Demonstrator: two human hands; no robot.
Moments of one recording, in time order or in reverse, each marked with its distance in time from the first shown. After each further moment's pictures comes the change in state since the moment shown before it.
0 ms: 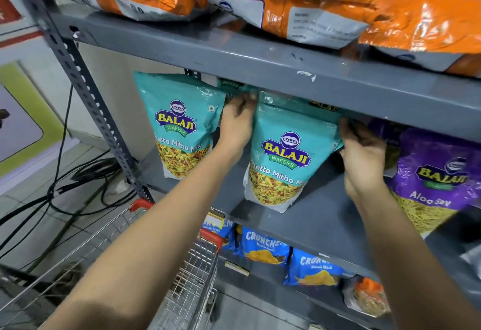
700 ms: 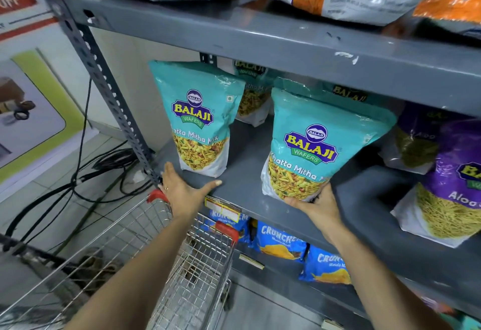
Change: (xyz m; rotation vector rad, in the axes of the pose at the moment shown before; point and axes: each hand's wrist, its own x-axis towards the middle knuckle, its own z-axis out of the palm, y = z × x) left_hand -0.071 -0.159 -0.161 0.748 0.465 -0.186; right_hand -0.067 0.148 -0.027 -0.489 -0.323 0.385
